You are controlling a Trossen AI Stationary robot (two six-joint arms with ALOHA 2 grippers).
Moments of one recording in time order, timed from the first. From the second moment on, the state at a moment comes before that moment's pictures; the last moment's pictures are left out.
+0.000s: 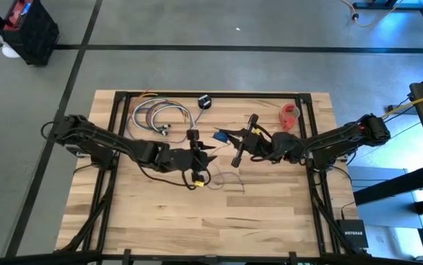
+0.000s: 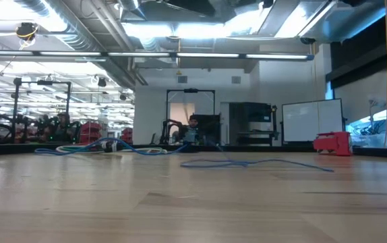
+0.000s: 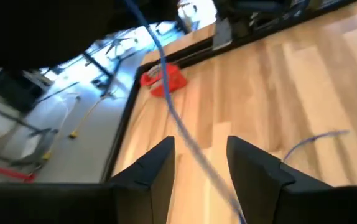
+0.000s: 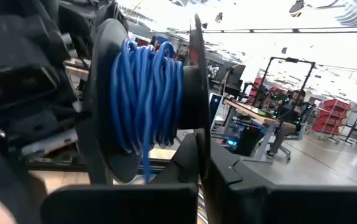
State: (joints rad) left arm -0.26 1.53 1.22 -0.16 -0.64 0.29; right arm 0.16 1.35 0.77 0.77 0.50 -0.36
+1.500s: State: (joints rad) left arm -0.25 1.29 0.89 0.40 -0.40 0.35; right arm 0.16 1.35 0.77 0.68 0.31 -0.40
